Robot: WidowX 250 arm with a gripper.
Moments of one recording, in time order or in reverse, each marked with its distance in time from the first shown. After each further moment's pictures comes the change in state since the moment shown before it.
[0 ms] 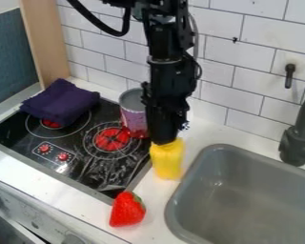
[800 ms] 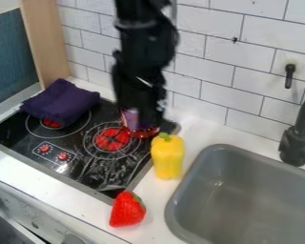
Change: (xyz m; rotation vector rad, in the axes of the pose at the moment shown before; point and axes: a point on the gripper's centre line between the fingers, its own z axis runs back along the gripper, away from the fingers) arm -0.051 -0.008 0.056 0.129 -0.071 0.056
